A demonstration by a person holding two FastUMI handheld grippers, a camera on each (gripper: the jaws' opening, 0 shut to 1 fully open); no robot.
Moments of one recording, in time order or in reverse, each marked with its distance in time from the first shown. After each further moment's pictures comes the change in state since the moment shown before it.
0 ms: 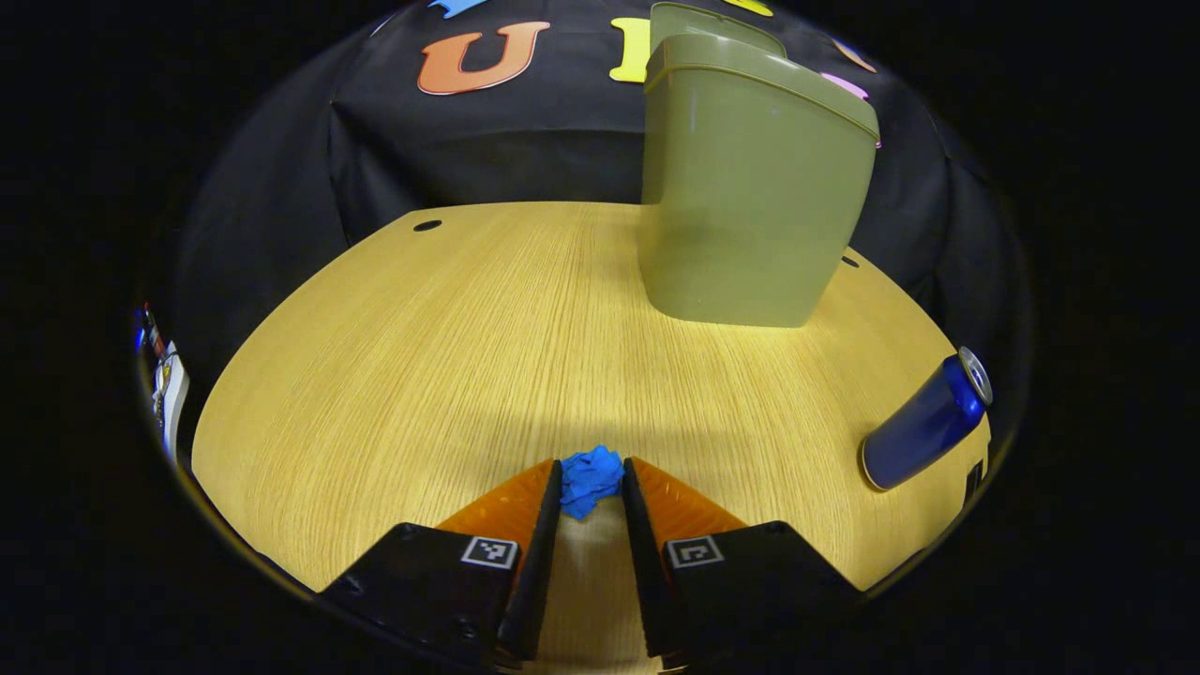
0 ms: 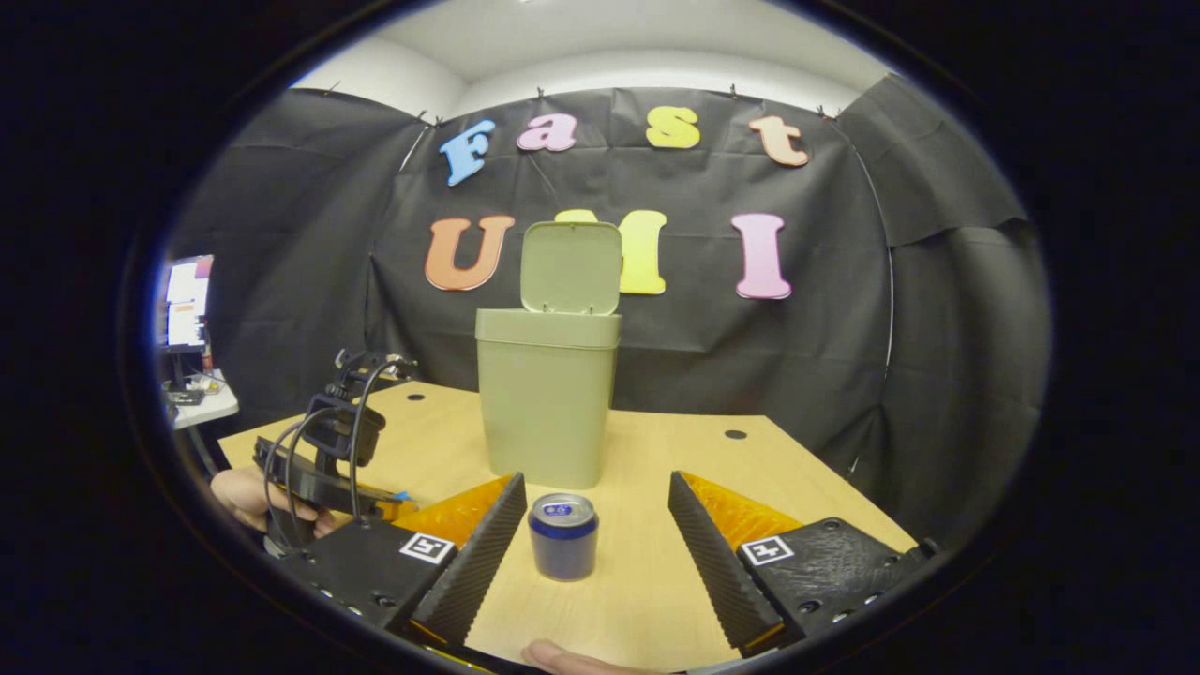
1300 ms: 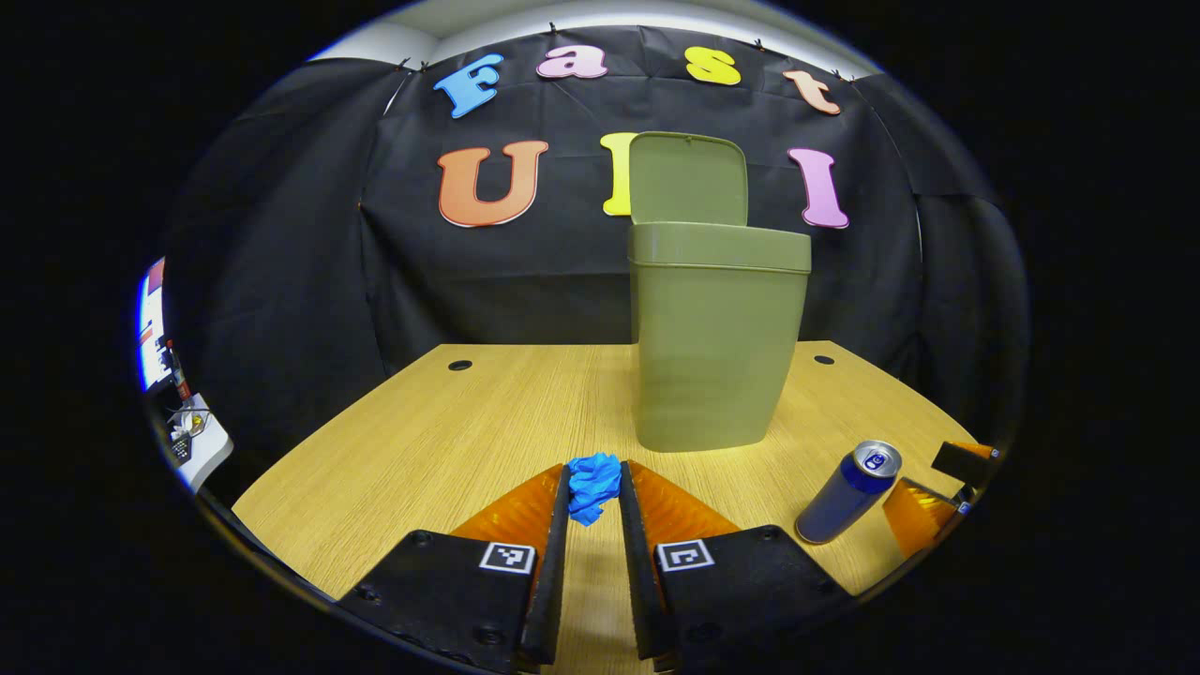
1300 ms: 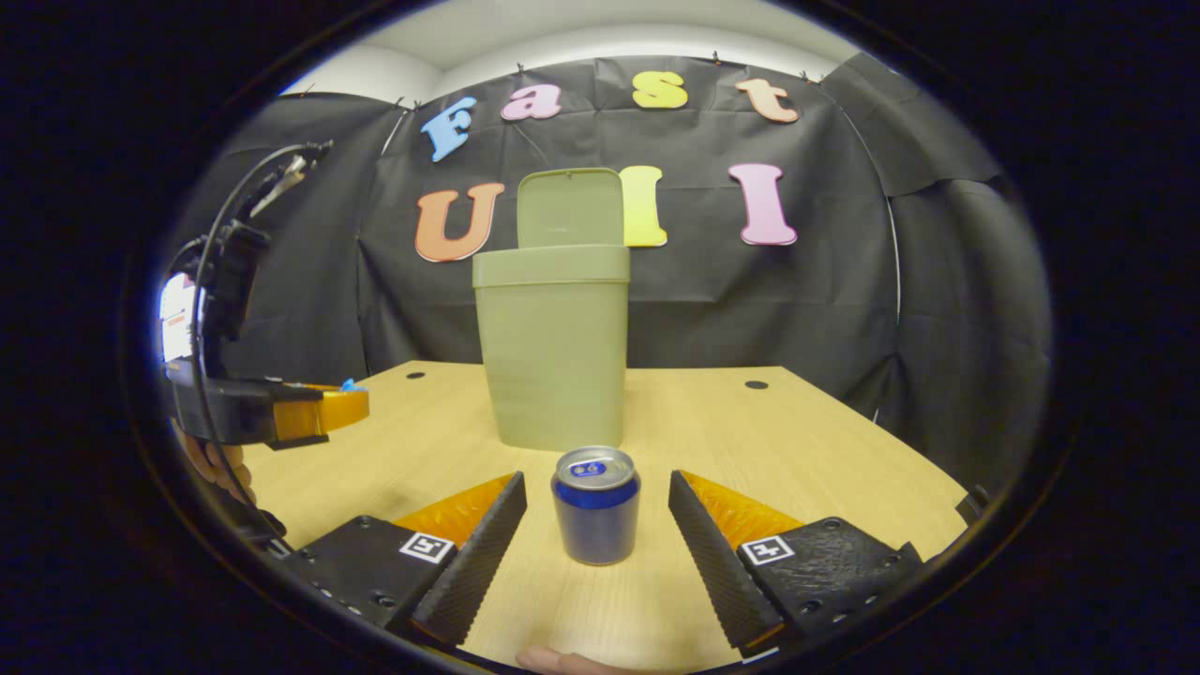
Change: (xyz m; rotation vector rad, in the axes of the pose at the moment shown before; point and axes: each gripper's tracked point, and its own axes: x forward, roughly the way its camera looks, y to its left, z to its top) left arm -0.113 0.027 0.146 0.068 -0.432 0.053; right arm 0.040 0.036 -0.073 0.073 0.122 -0.002
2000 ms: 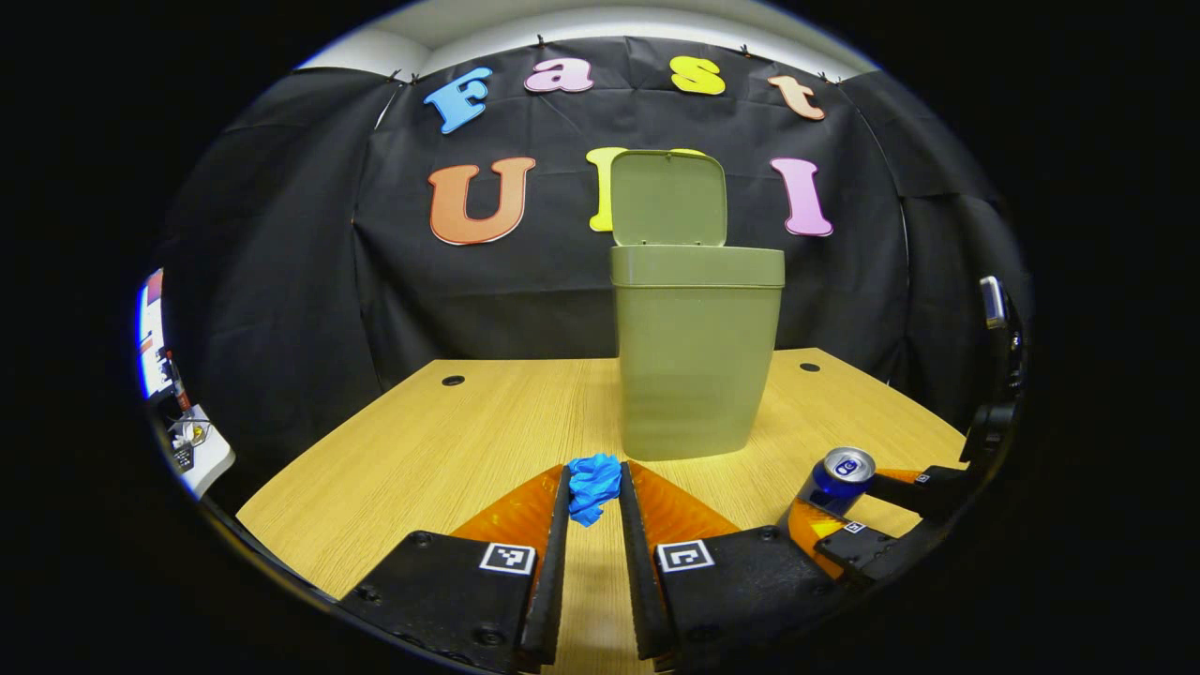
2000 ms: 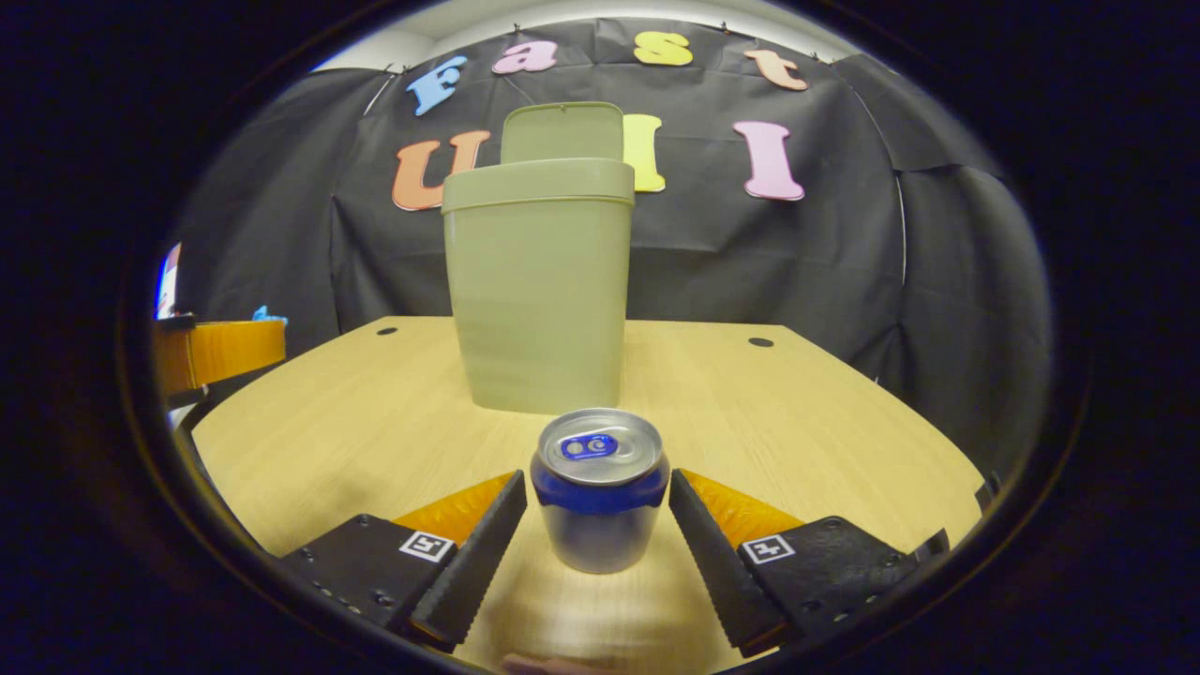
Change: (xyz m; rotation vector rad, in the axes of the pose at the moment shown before) left arm -0.014 -0.011 0.009 0.014 -0.028 -0.019; right arm 0.063 -0.001 -0.034 -0.030 0.133 -0.071
